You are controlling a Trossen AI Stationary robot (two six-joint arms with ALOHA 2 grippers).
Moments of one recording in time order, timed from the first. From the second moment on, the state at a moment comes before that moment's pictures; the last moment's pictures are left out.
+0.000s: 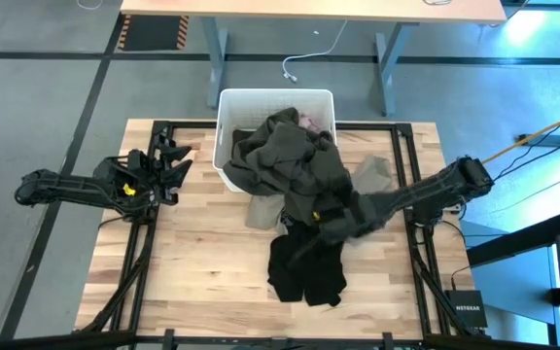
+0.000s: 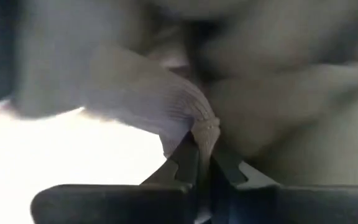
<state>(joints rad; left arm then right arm) -0.01 0.50 0.30 0.80 -0.25 0.08 0.32 1.58 1.28 -1.28 0.85 -0.14</state>
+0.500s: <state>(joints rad) -0.01 0.50 0.30 0.80 -0.25 0.08 -0.15 1.45 1.58 -0.79 0.54 -0.43</state>
